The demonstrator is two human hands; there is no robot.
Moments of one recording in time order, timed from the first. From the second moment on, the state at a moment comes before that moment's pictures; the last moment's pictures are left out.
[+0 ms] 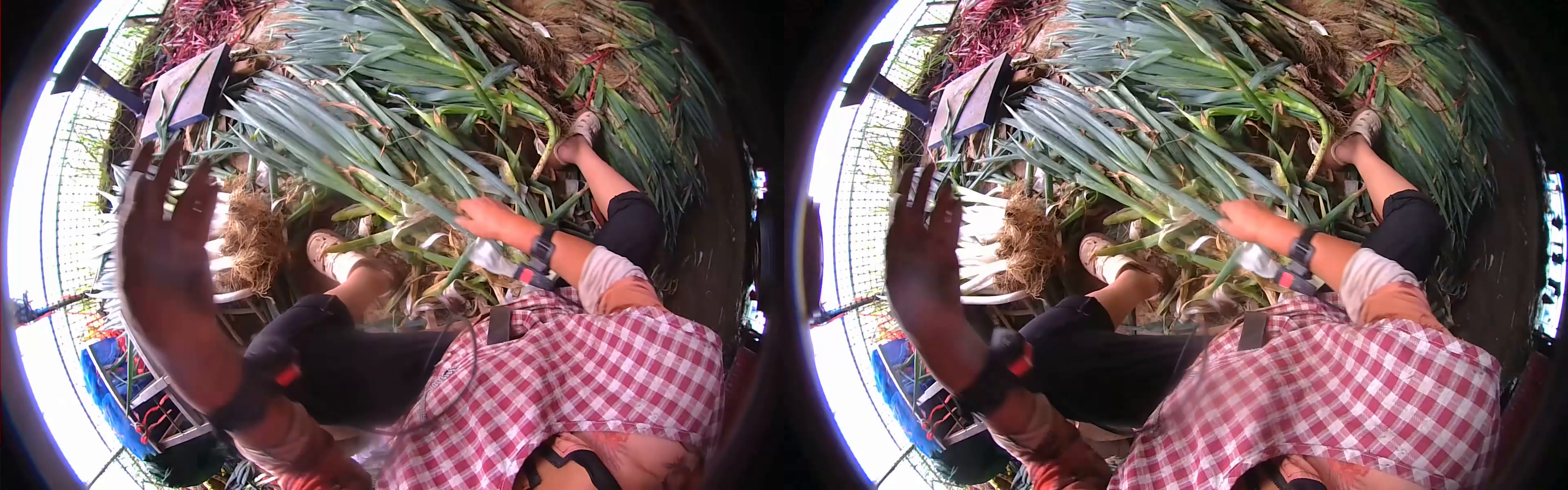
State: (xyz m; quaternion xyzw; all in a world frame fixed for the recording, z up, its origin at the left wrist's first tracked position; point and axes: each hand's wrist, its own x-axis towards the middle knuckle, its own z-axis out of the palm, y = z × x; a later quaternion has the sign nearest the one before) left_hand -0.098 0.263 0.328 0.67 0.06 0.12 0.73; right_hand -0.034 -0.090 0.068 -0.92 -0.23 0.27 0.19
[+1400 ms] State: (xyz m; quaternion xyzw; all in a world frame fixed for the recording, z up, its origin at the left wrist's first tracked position) left_hand 0.030 0.182 0.232 0.39 0.13 0.16 0.90; right_hand -0.075 -0.085 0.109 -0.70 -0.23 0.32 0.60
